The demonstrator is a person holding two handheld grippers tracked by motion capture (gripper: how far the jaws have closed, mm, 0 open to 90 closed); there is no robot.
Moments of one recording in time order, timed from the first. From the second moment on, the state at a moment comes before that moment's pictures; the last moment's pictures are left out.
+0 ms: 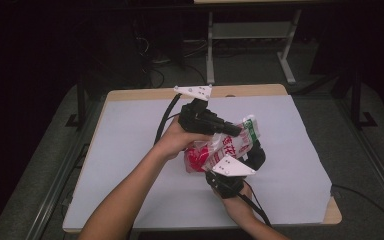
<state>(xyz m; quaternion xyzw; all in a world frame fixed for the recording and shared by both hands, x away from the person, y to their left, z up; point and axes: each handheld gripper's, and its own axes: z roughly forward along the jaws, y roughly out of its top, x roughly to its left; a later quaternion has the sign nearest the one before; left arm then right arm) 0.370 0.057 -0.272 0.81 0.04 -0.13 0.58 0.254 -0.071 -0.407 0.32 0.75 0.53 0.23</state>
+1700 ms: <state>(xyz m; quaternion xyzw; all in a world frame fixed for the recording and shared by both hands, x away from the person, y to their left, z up) 0.354 0.125 -0.254 0.80 0.07 -0.07 0.59 0.258 -0.074 -0.406 0.32 0.75 0.53 0.22</state>
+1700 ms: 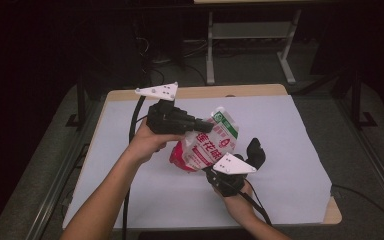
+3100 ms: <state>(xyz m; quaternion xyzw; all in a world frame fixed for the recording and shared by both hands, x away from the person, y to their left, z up) 0.378 0.228 -0.318 0.78 0.23 0.00 0.58 0.263 -0.114 -0.403 0.28 0.78 0.54 0.15</state>
